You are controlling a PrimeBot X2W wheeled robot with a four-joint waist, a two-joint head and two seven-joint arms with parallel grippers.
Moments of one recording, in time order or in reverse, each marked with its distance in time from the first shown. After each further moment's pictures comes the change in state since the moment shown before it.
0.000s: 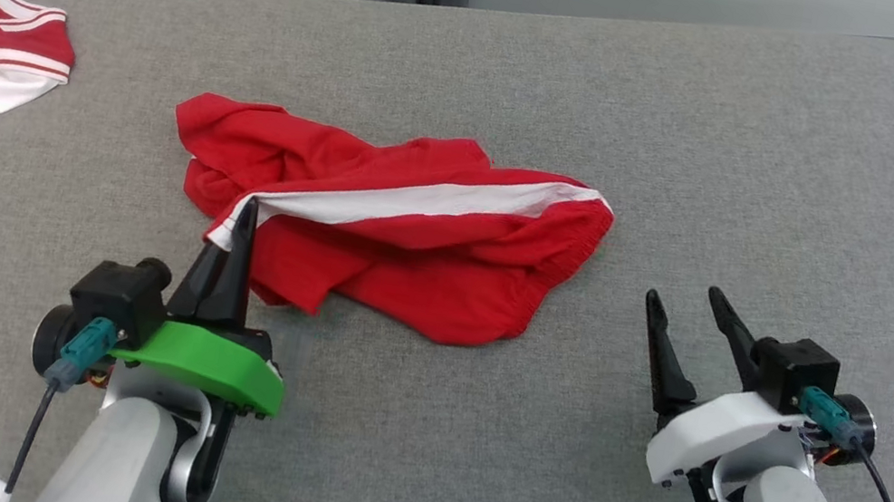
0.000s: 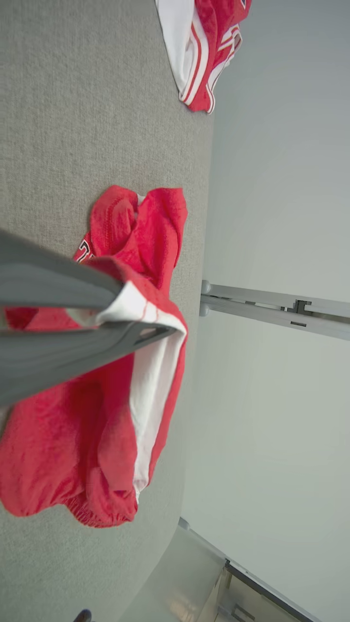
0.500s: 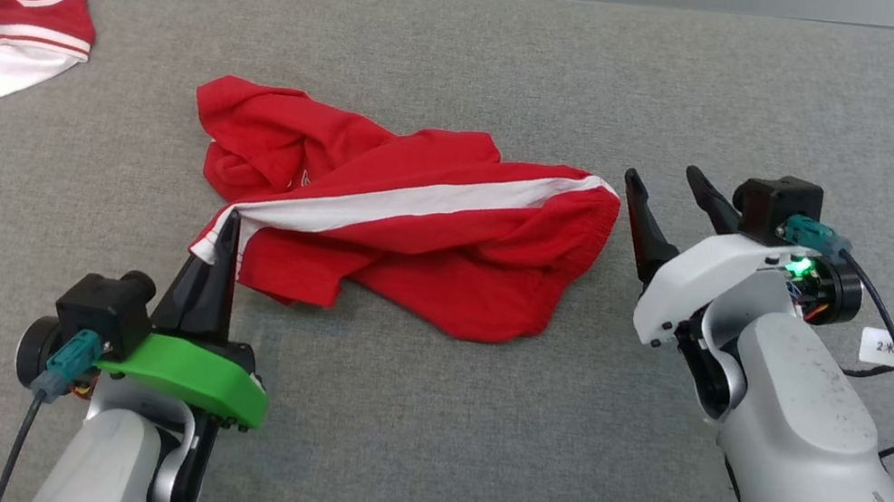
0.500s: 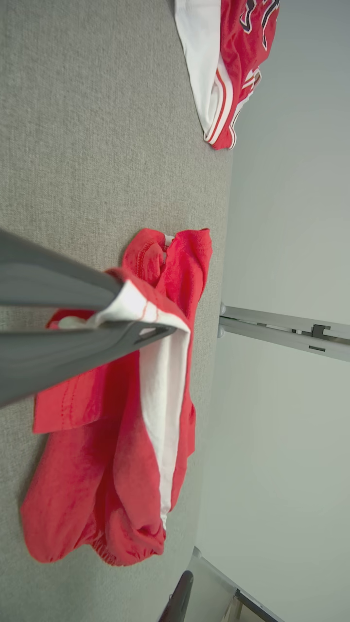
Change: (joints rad) left arm 0.031 -0.004 0.067 0.007 0.053 -0.052 0.000; right arm -0.374 -0.002 0.136 0.297 0.159 0.000 0.105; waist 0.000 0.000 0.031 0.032
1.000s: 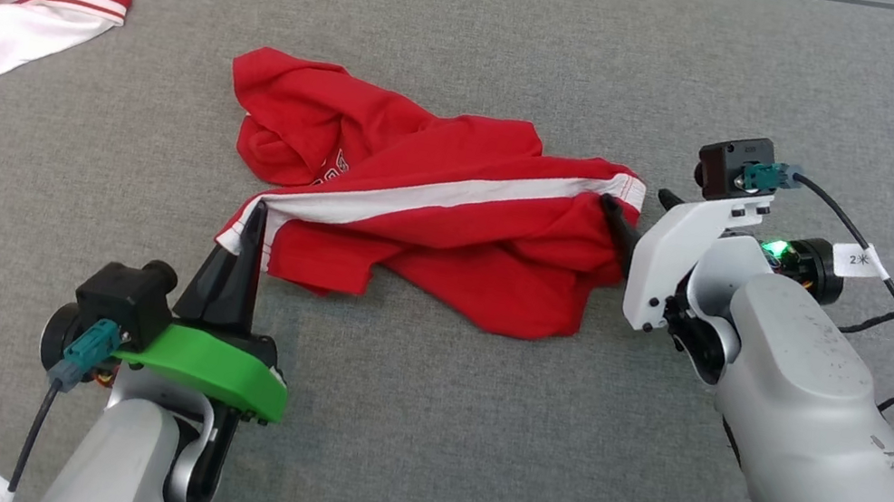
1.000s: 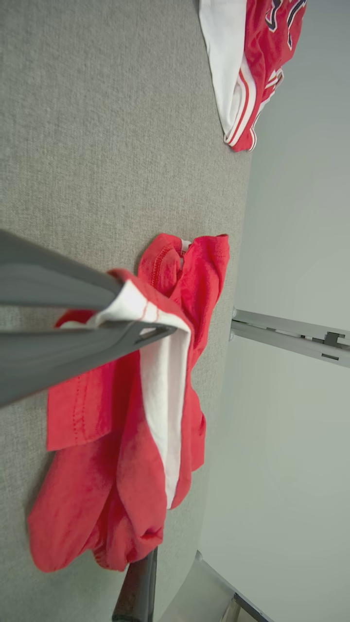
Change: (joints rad) left arm -0.027 -0.004 -0.045 0.001 -0.035 -0.008 0.000; right arm -0.166 0.001 0.136 0.220 0.102 0.000 0.233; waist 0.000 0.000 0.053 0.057
